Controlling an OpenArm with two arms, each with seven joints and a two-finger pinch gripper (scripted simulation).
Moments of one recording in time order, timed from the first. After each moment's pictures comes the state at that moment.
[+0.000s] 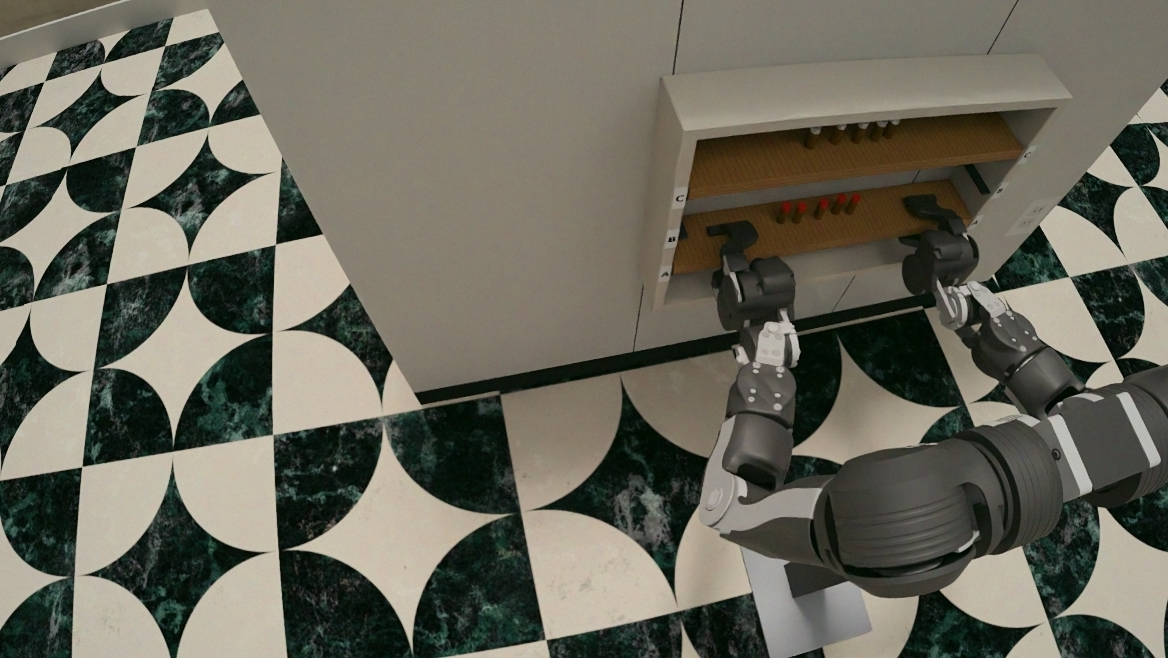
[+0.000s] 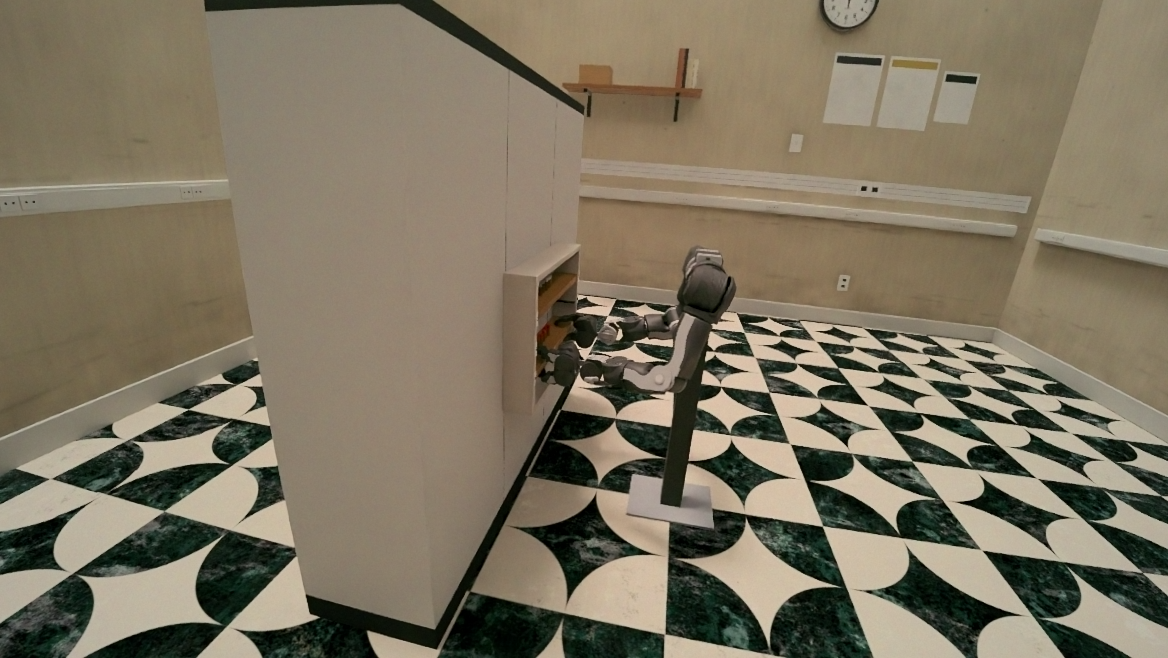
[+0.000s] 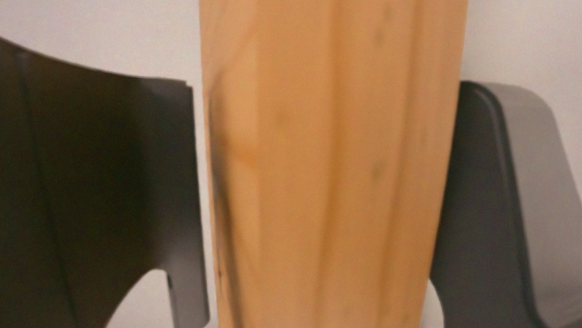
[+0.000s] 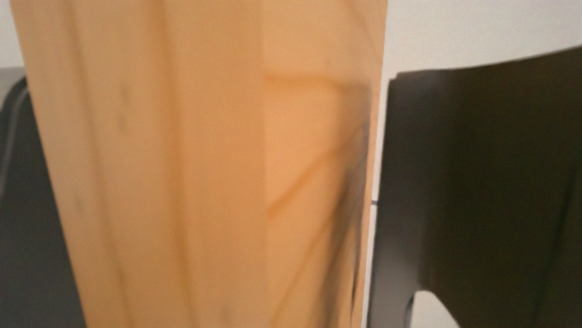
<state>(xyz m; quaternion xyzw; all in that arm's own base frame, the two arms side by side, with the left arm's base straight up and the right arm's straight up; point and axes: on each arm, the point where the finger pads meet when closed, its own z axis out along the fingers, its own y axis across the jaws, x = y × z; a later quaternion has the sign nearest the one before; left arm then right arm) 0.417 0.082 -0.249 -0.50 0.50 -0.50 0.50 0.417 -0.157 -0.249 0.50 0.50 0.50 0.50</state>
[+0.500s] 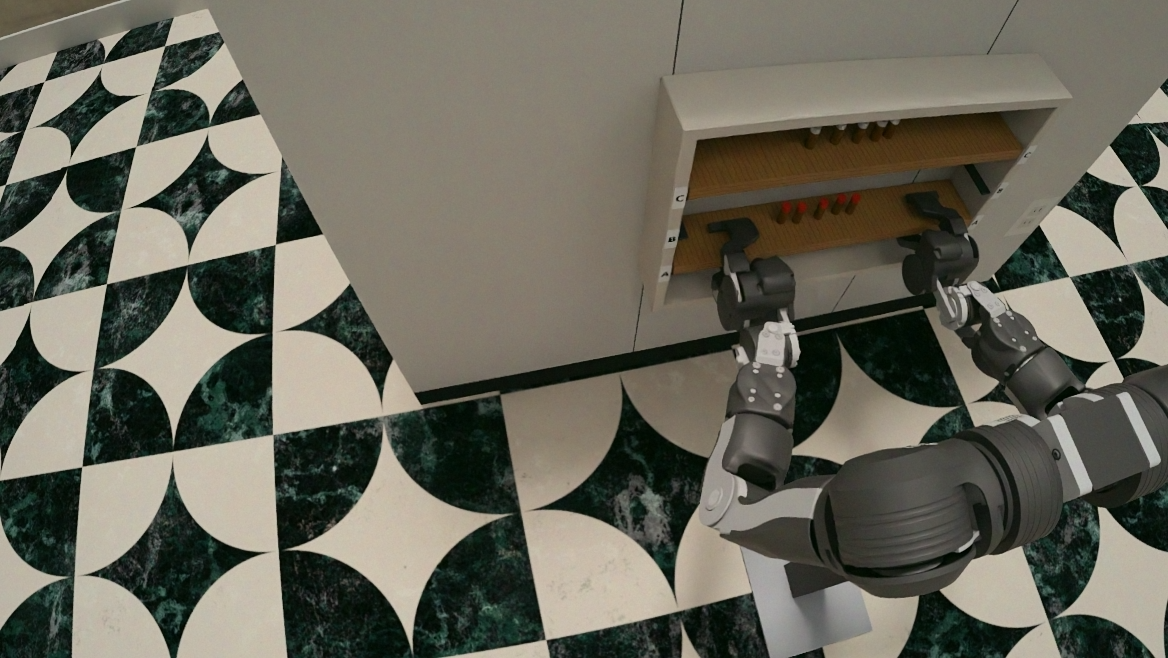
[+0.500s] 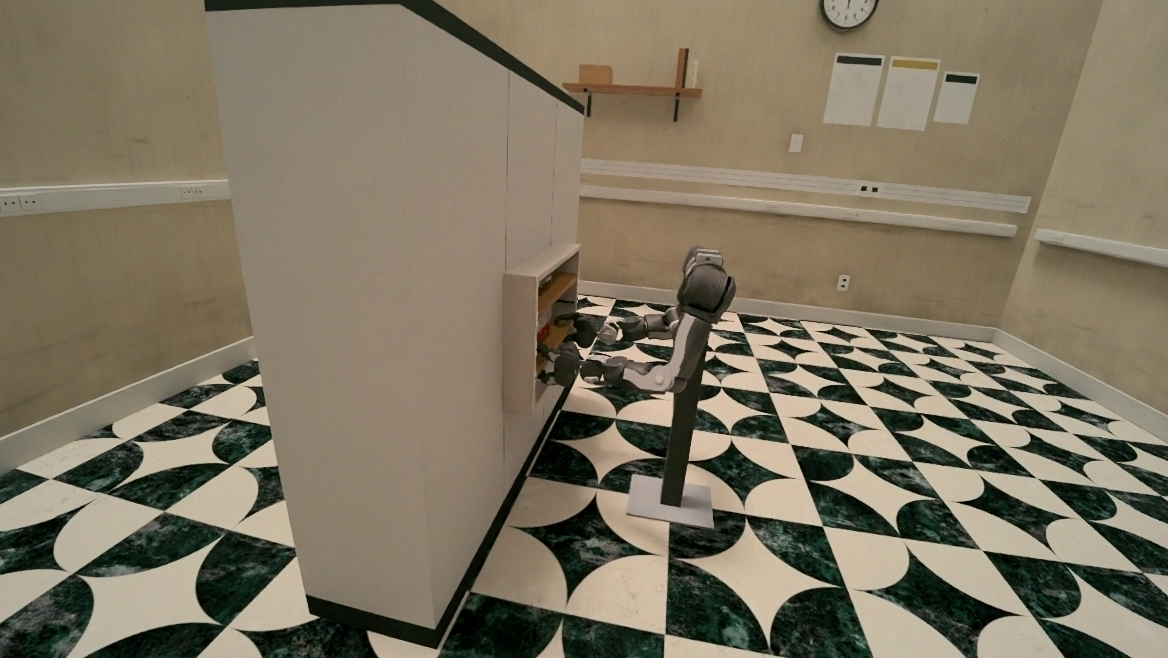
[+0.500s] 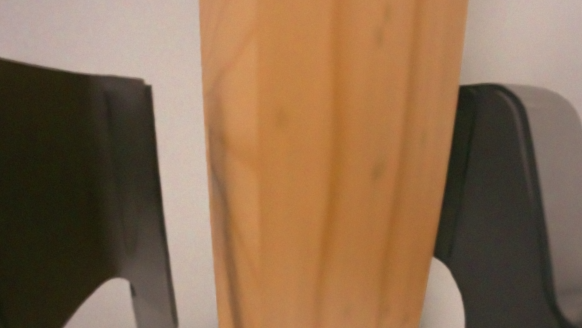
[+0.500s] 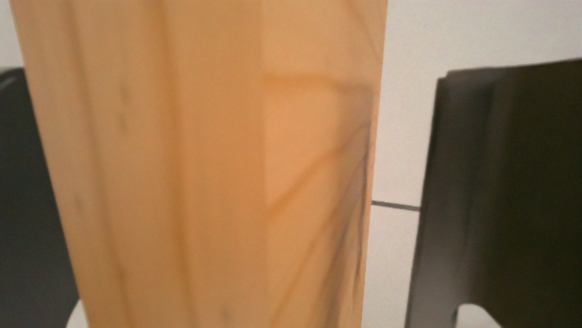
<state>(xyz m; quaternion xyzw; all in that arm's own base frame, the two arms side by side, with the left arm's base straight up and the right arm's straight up) 0.417 0.082 -0.249 -0.50 0.50 -0.50 0.50 0.417 -0.157 -0.249 0.50 0.50 0.50 0.50</state>
